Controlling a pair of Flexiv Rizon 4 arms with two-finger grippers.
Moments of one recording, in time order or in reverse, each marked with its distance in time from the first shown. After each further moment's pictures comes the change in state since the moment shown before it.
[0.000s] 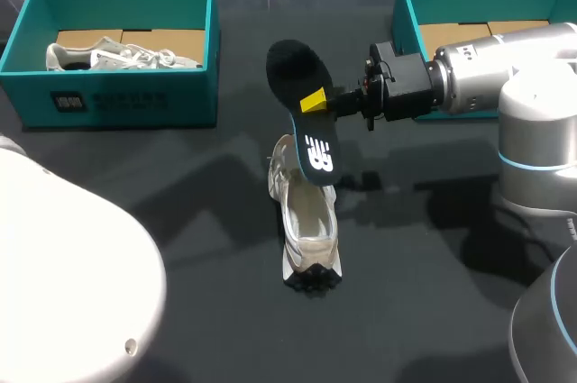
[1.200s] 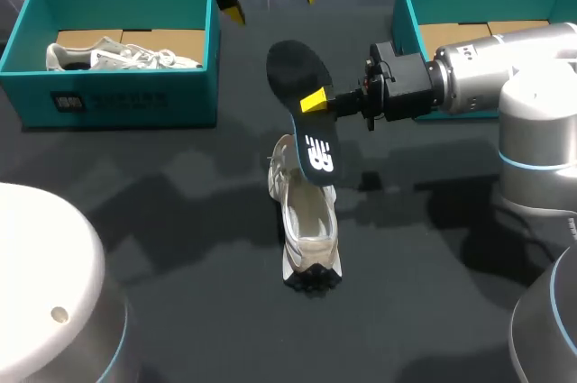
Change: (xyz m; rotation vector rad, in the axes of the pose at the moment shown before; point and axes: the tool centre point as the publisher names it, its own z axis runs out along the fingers) left arm 0.065 -0.026 0.011 -0.002 -0.261 -0.049; right arm 0.000 0.000 0.000 0.000 0.000 0.000
